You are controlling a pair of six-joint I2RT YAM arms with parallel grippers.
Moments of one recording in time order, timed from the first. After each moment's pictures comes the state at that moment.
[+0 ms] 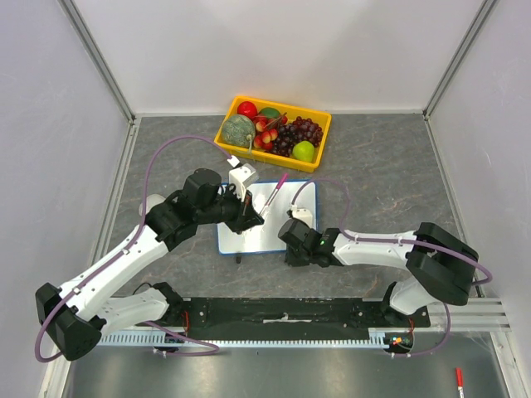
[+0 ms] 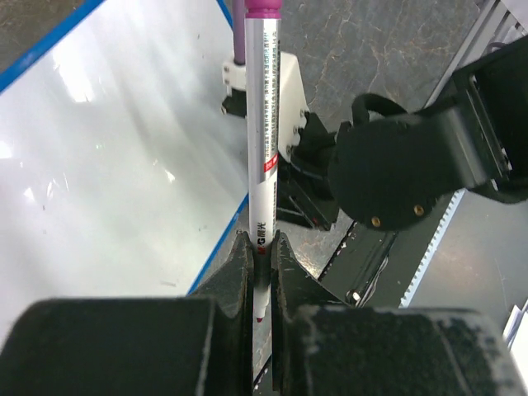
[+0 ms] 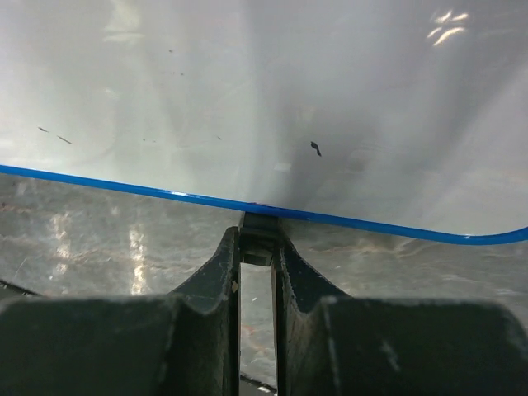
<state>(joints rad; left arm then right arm) -0.71 1.03 0.96 -0.48 0.37 -0.17 1.03 1.51 0.73 -0.28 0.20 0.88</state>
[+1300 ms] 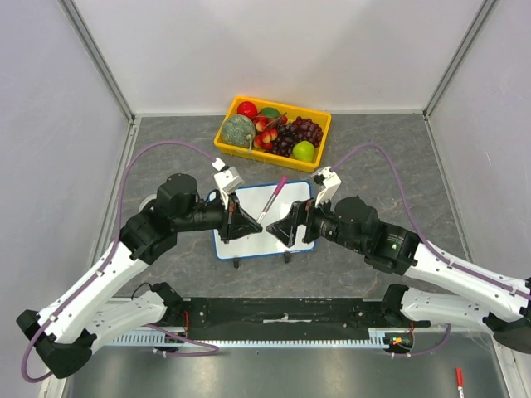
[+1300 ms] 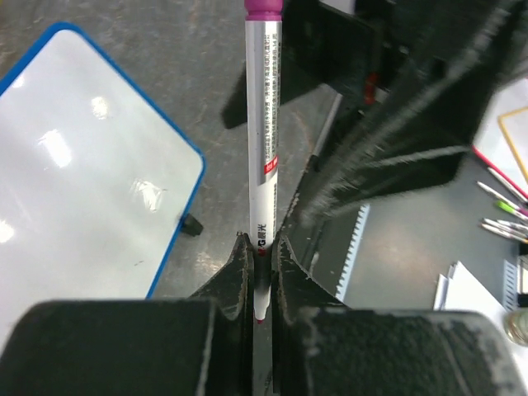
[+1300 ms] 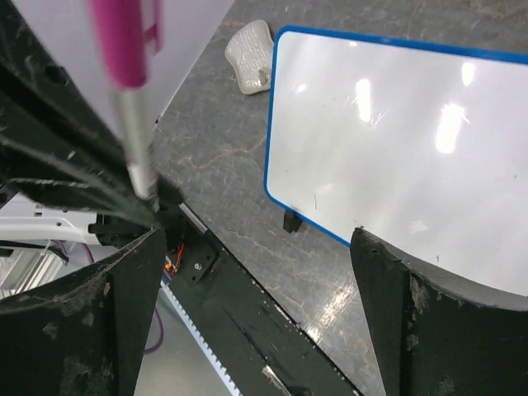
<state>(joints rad) -0.71 0.88 0.98 -0.50 0.52 -0.21 1.06 0.94 0.88 -0.24 0.12 0.64</state>
